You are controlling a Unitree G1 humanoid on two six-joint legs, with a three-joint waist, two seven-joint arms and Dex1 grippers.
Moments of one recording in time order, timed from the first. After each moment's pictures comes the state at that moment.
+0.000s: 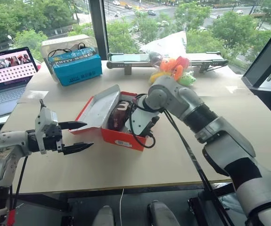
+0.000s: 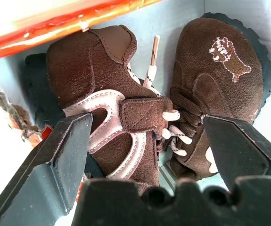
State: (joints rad) left arm -0.23 0.89 0.24 -0.08 -0.58 0.39 -1.24; right arm -1.33 -0.37 0.67 0.59 -0.50 -0.45 1.40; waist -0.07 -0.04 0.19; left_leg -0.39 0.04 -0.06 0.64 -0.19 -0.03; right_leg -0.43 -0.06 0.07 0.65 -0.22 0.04
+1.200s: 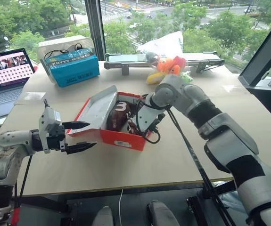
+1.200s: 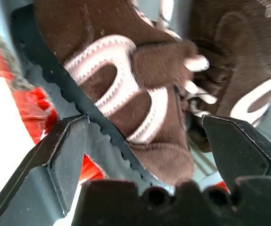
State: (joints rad) left arm -0.24 0.87 0.22 -0.08 -0.59 0.42 -1.23; right arm -1.30 -0.33 0.69 0.83 -0.57 -0.57 1.24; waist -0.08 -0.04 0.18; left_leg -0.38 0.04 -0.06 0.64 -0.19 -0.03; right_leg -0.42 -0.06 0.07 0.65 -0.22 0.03
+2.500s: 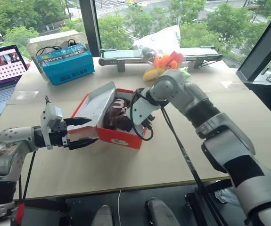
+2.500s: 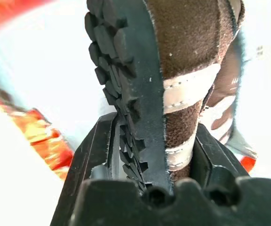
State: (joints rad) left arm -0.30 0.85 0.20 -0.06 -0.59 0.42 -1.22; right arm -1.34 -0.38 0.55 0.62 -0.37 -0.42 1.39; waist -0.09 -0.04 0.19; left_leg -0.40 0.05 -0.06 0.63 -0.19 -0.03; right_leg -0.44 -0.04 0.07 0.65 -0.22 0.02
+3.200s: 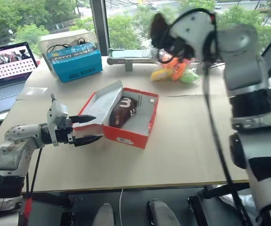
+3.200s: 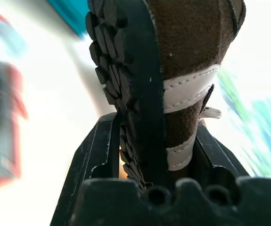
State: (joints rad) left arm -0.36 0.80 0.17 -0.02 -0.55 0.41 -1.22; right arm -1.19 -0.64 0.16 0.37 -0.43 0.36 0.76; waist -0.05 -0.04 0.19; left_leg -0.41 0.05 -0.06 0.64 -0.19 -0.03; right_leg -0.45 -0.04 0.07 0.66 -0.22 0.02
